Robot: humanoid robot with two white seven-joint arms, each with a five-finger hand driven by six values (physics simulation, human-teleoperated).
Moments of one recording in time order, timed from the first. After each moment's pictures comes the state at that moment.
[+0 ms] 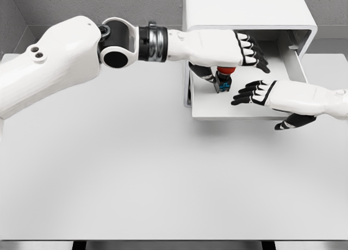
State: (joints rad) left arm -1.39 0.31 -1.41 -1.19 -0.25 -0.61 -0.08; right arm -0.53 -1.03 0.56 -1.69 0.10 -0.61 0.51
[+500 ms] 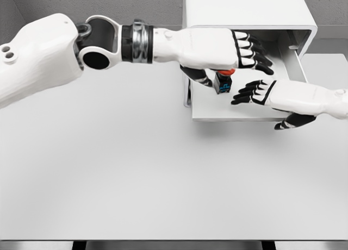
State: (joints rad) left arm -1.40 0.44 -1.38 -1.38 -0.20 -0.61 -0.07; right arm -0.53 -1.02 0.56 -1.69 0.10 -0.61 0.51
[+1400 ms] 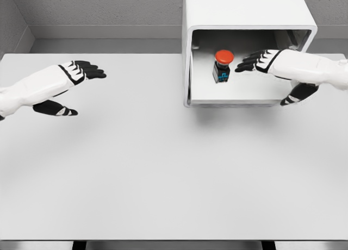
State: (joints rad) left arm -0.71 1.09 -0.96 -1.52 -0.19 -0.61 0.09; right arm -0.70 -0.91 0.56 -1.49 0.10 -0.62 0.59
